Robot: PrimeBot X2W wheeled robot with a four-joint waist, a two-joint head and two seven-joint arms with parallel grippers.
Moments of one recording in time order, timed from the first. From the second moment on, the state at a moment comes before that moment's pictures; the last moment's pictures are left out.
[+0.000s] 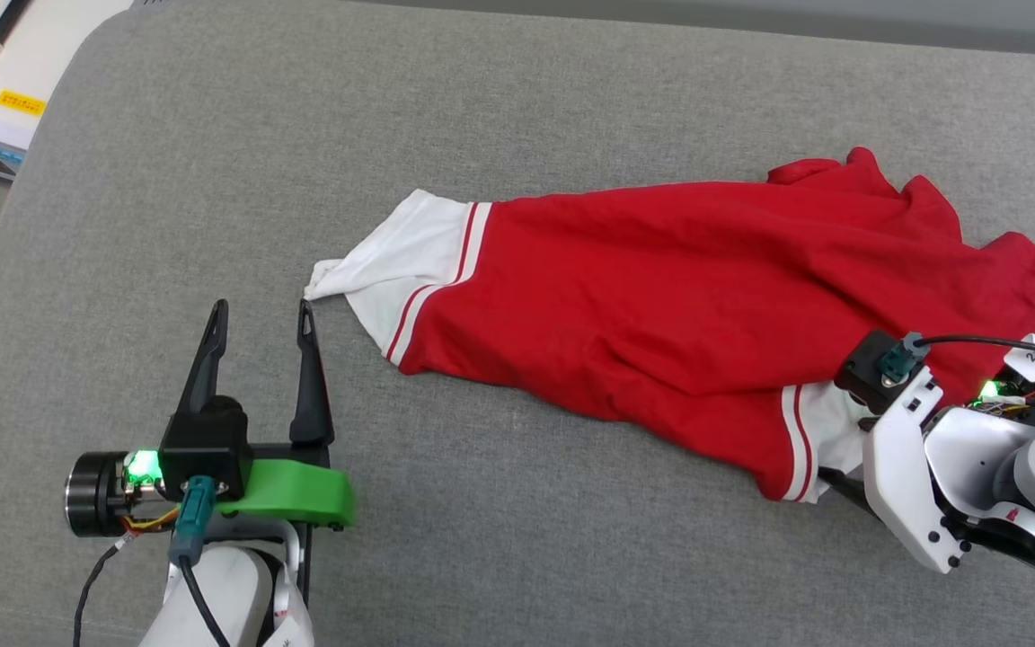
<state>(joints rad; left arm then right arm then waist) -0.18 0.30 -0.31 0.02 -0.25 0.29 -0.26 -0.60 -0.80 0.96 0.09 0.74 0.13 0.66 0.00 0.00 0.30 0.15</state>
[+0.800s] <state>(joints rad) -0.10 0.19 -0.19 0.08 -0.14 0.15 -0.26 -0.12 -0.88 0.58 0.03 0.82 0.13 0.43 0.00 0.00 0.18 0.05</state>
